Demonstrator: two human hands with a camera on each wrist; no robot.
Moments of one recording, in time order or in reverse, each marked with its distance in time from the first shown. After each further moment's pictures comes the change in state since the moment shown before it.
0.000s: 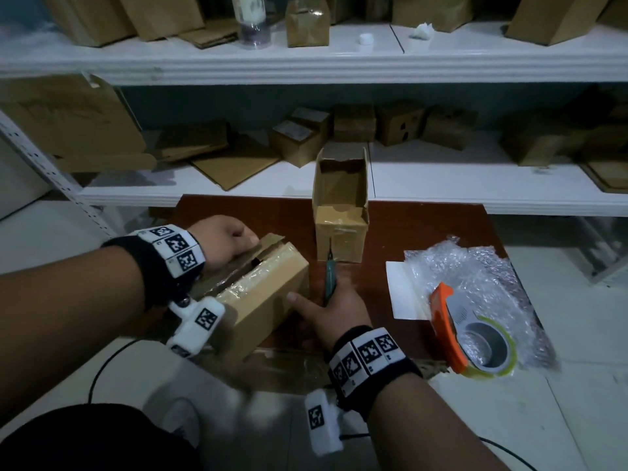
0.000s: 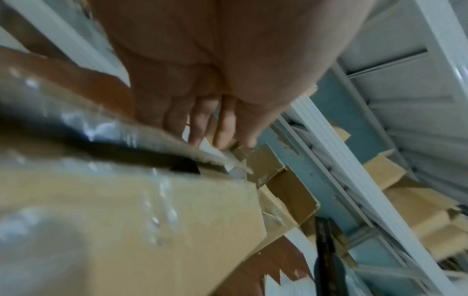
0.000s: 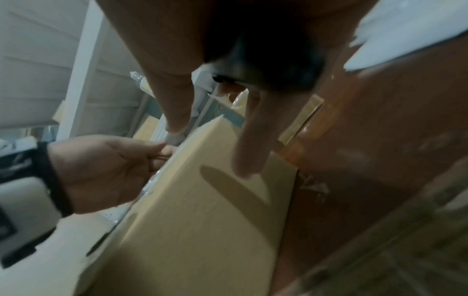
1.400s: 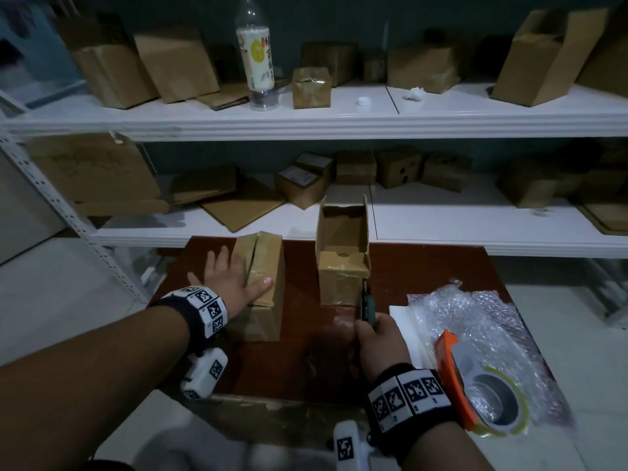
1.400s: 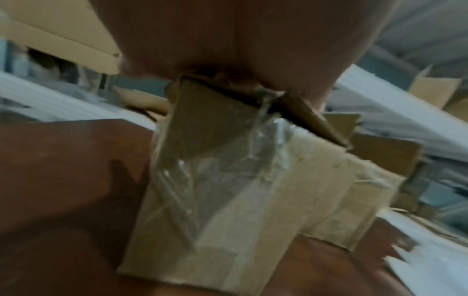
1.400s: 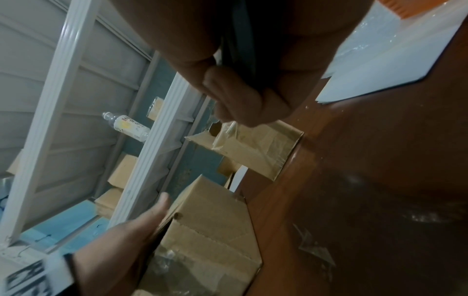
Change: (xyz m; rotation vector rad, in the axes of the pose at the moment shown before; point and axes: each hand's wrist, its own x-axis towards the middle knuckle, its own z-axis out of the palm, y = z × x) left_hand 0.039 -0.018 0.024 0.347 0.157 -0.112; right_hand 0.010 -0.013 -0.047 0.041 0.189 0.000
